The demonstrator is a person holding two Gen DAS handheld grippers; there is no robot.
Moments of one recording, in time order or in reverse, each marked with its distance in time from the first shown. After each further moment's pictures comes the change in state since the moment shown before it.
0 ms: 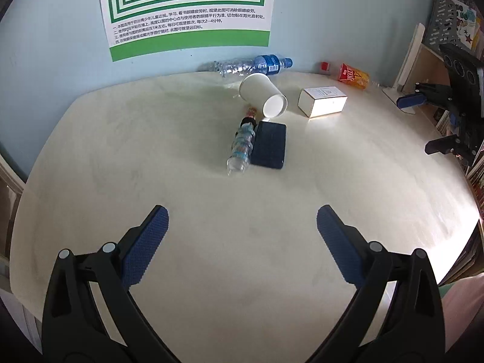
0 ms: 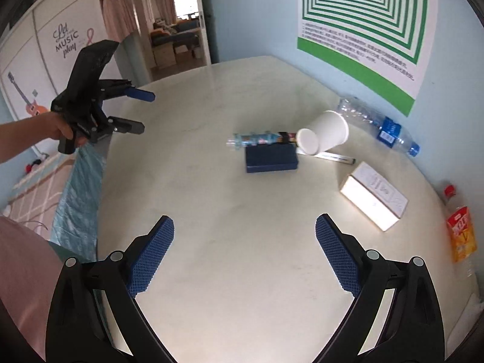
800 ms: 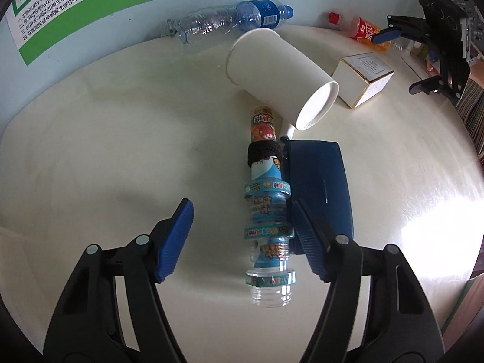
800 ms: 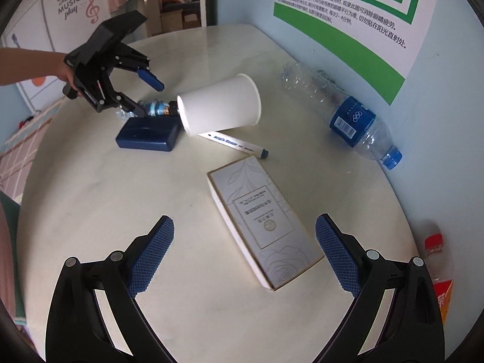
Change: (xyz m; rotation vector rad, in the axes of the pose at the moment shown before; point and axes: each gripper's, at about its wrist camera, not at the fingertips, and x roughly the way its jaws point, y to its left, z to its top) left arm 0.178 0.022 0.082 0.138 0.216 -0.129; right arm 0.097 -0.179 0.023 -0.169 0.125 0.007
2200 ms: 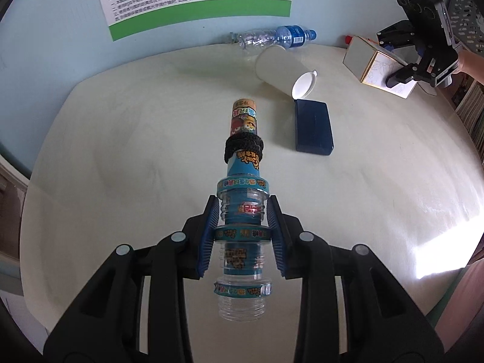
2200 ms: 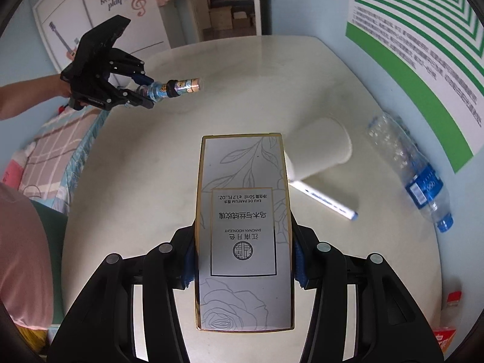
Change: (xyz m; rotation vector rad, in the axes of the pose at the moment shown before) left arm -0.118 -0.015 -0.115 -0.142 -0.099 0.178; right arm -0.017 0.089 0.084 -0.115 0.004 0.225
